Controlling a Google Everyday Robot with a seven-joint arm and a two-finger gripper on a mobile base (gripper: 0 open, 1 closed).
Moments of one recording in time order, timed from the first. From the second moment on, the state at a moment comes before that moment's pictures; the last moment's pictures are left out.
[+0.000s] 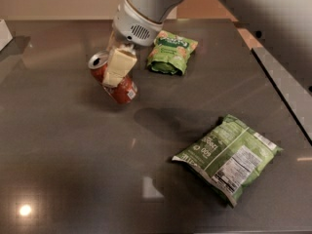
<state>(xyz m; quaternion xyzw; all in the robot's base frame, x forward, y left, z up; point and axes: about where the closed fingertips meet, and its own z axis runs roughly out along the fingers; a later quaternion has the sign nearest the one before) 0.528 0.093 0.957 -0.72 0.63 0.18 0.23</state>
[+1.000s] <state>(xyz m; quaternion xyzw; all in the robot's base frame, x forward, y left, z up) 0.533 -0.003 0.927 -0.75 0.65 0.04 0.11</state>
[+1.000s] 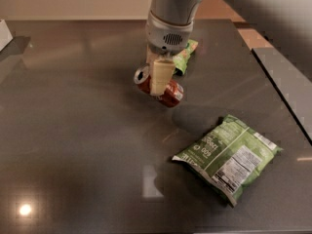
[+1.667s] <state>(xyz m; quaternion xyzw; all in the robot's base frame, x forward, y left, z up) 0.540 -0.019 0.903 -0.76 0.64 -0.01 0.06</state>
